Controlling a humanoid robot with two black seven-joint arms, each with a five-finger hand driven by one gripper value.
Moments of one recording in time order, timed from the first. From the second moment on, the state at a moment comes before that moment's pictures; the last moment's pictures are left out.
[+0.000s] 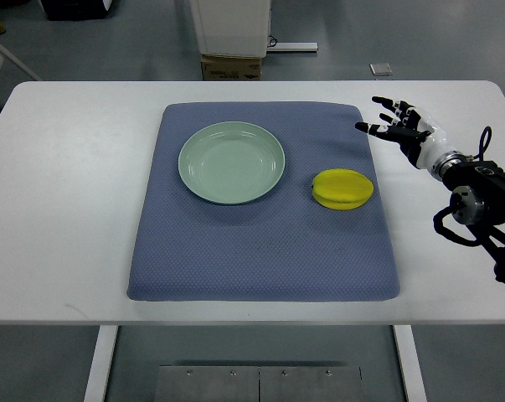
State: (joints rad) left arm -0.03 0.00 -0.10 -0.21 0.09 0.06 -0.21; right arm 0.83 -0.30 0.59 0.76 -0.35 -0.01 0.16
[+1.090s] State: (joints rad) left arm -0.03 0.00 -0.10 -0.21 0.09 0.06 -0.21; right arm 0.96 -0.44 0.23 0.94 -0.94 0.13 0.41
